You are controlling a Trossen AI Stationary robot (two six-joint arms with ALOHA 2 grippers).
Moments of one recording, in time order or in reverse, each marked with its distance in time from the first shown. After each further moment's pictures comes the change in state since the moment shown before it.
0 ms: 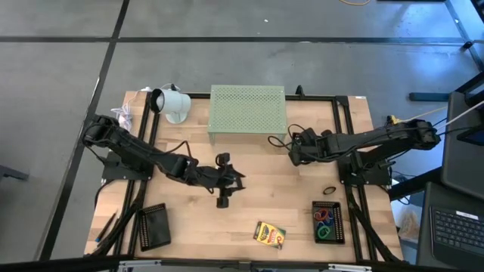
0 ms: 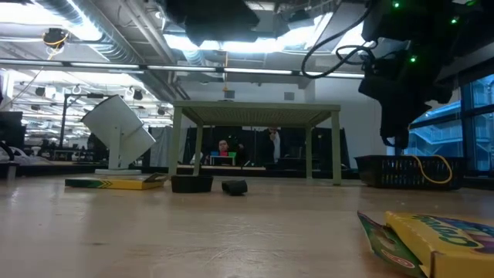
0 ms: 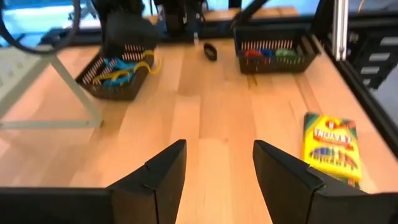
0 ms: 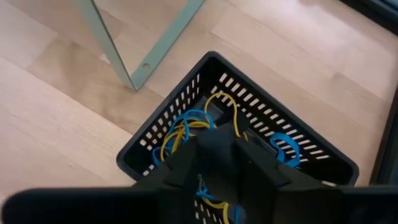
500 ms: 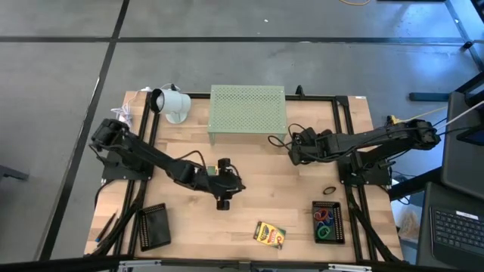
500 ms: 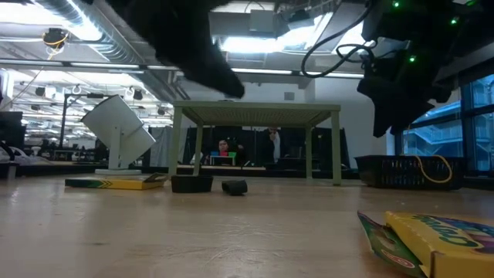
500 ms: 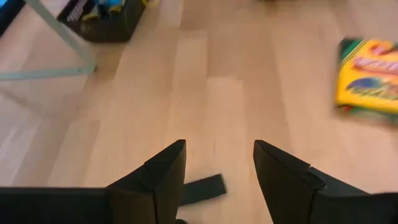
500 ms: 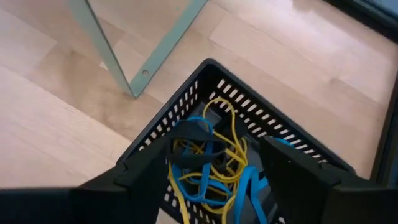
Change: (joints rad) left arm -0.007 0.121 0.000 -0.103 -0.034 -0.019; right arm 0.001 0.000 0.000 0.005 0.026 0.004
